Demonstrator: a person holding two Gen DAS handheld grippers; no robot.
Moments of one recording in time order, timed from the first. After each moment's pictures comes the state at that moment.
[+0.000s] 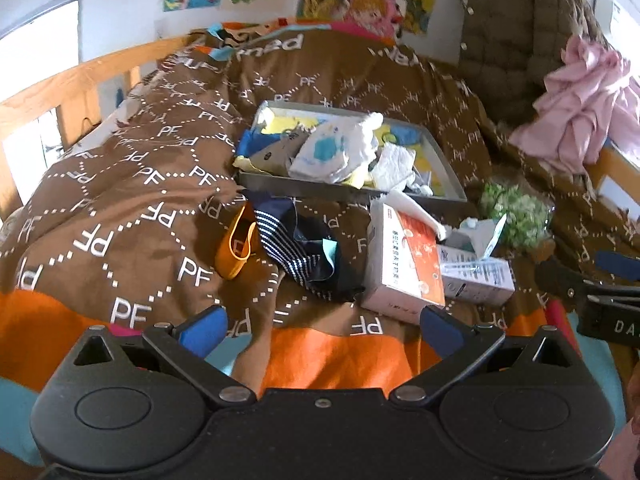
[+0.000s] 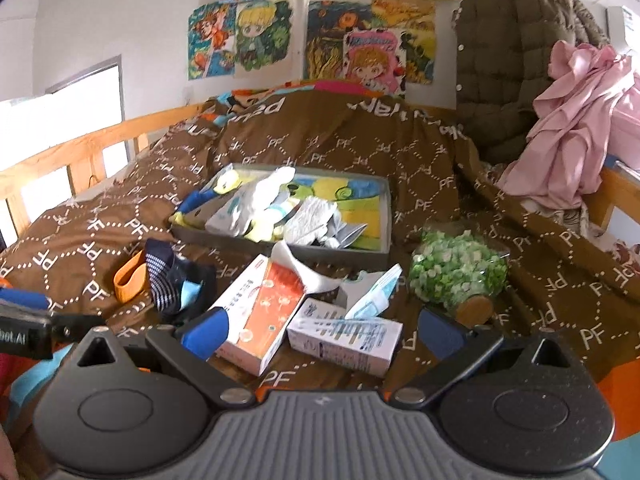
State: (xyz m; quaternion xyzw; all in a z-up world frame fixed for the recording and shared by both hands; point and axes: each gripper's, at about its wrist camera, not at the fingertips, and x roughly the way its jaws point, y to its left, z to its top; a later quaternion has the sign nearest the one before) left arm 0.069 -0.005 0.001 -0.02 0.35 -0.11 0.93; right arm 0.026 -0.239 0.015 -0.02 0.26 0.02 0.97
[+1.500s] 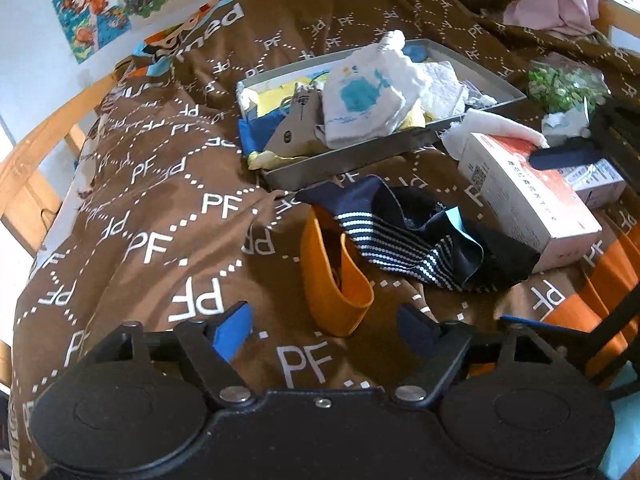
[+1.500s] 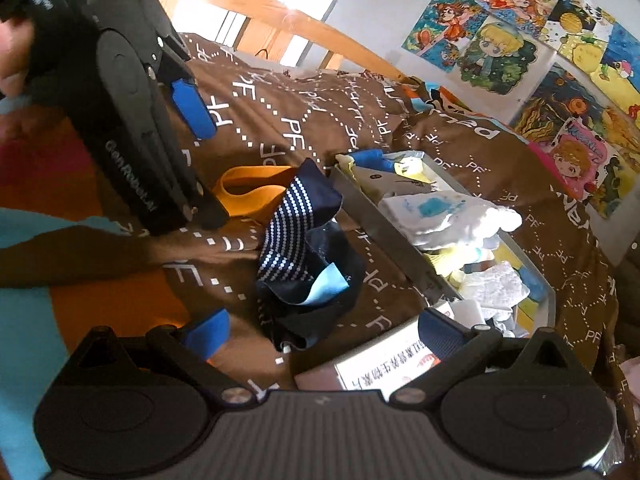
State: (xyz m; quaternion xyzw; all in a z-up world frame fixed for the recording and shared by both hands) left arm 0.188 0.031 -0.051 0.20 0.37 -0.16 0.89; right arm 0.127 -0.094 -0.081 -0.32 0.23 0.20 0.89
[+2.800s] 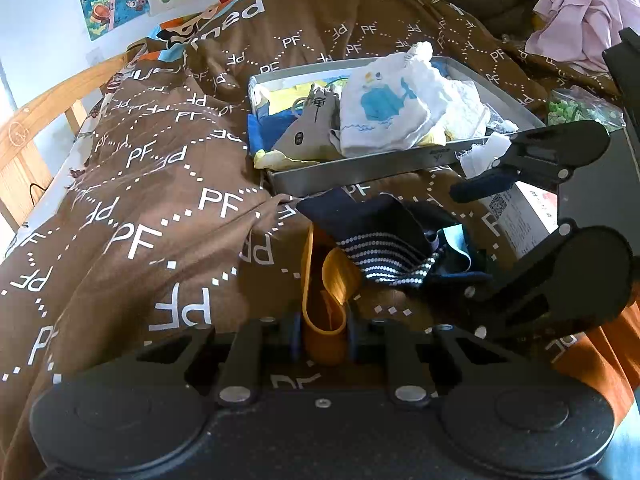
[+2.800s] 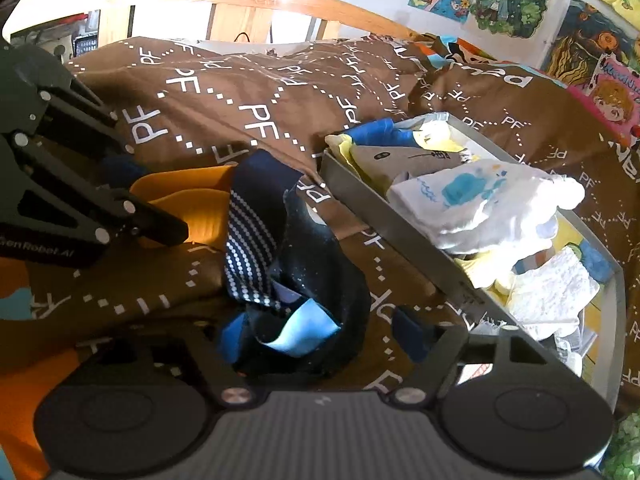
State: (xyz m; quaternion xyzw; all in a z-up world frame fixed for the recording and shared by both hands) left arm 0.209 0.039 -0.061 0.14 0.37 -0.15 0.91; right arm 0.217 -0.100 -0.081 -0.24 0.31 0.25 0.88
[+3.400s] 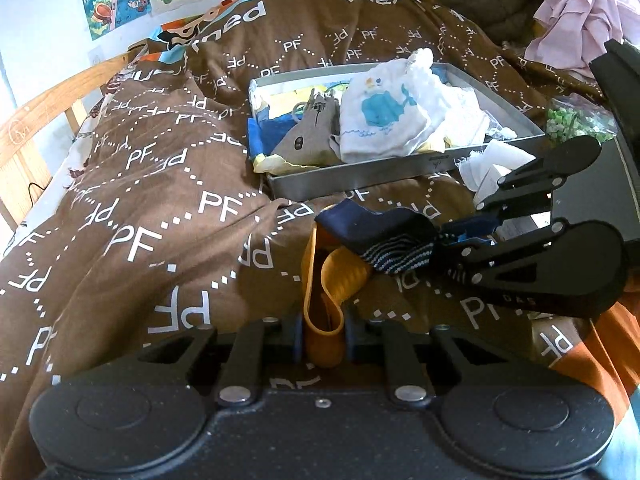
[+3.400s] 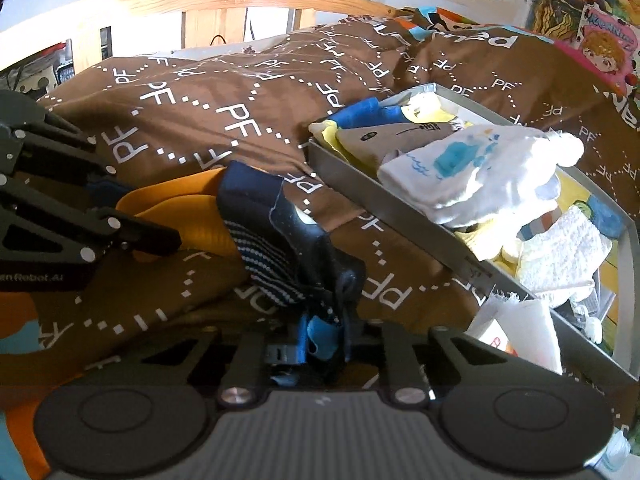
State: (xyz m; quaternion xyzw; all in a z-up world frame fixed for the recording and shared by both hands) left arm 0.209 0.041 -0.059 0.13 0.36 -0.16 0.91; right arm 0.227 -0.106 -0.080 -0.18 0.34 0.24 0.89
